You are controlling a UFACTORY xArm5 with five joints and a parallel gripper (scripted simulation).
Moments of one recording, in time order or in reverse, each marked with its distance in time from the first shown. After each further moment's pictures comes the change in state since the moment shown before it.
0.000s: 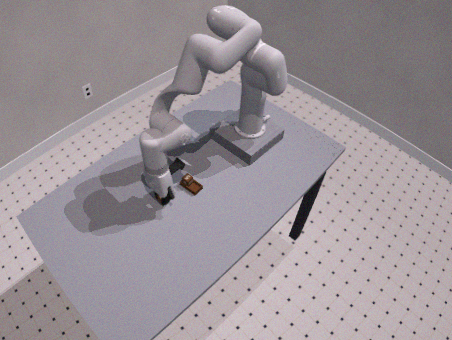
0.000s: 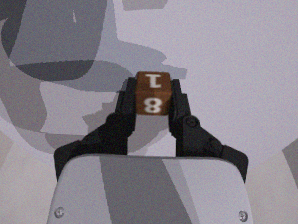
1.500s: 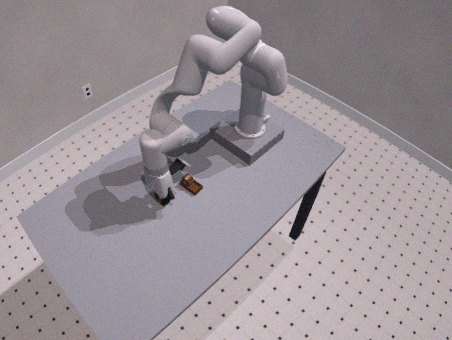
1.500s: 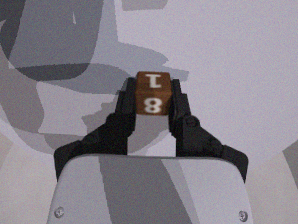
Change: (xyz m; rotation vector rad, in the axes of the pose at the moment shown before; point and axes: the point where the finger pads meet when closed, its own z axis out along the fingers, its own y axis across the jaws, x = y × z) arm 0.000 0.000 0.003 0.000 0.000 -0.001
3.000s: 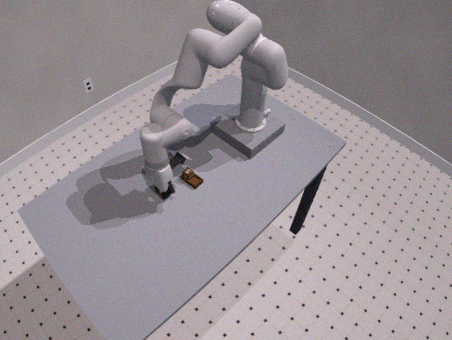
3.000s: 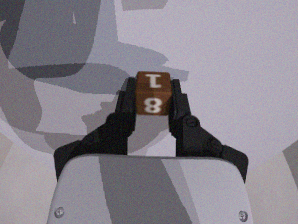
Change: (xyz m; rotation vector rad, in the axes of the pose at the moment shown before) arm 0.000 0.000 0.000 0.000 0.000 0.000
